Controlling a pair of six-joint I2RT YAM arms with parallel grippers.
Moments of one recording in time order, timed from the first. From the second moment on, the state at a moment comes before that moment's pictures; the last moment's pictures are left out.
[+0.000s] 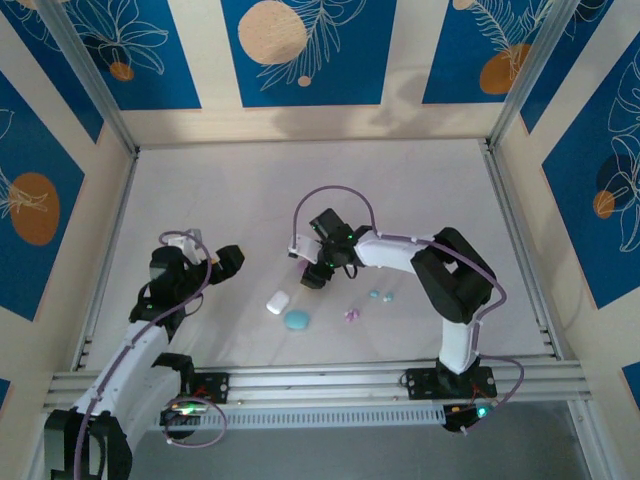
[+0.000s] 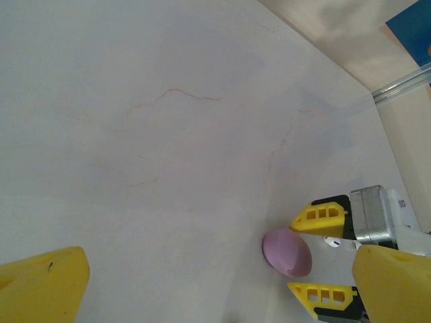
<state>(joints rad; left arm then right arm) -0.11 0.78 0.35 -0.07 0.33 -0.61 0.74 1.88 1.13 -0.32 -0.27 -0.47</state>
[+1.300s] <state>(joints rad) -0.30 0.92 0.58 -0.04 0.65 -0.63 0.69 1.39 0.84 0.04 -0.44 -0.46</state>
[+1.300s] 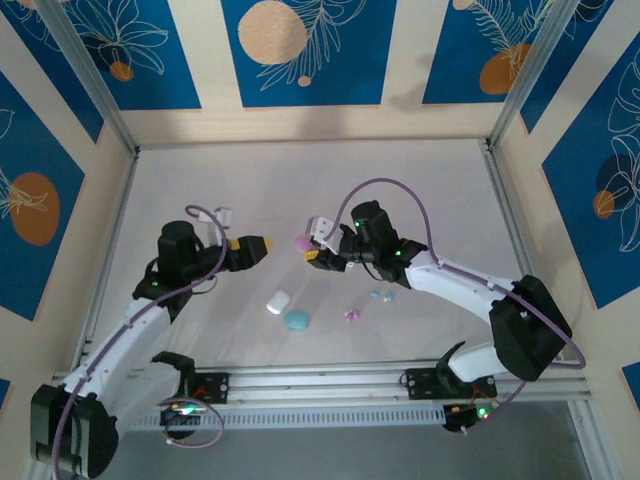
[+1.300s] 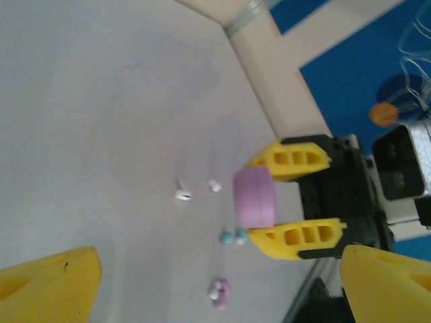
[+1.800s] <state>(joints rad) -0.52 1.12 0.64 0.09 0.60 -0.71 0.73 1.35 0.80 0.13 -0.44 -0.47</state>
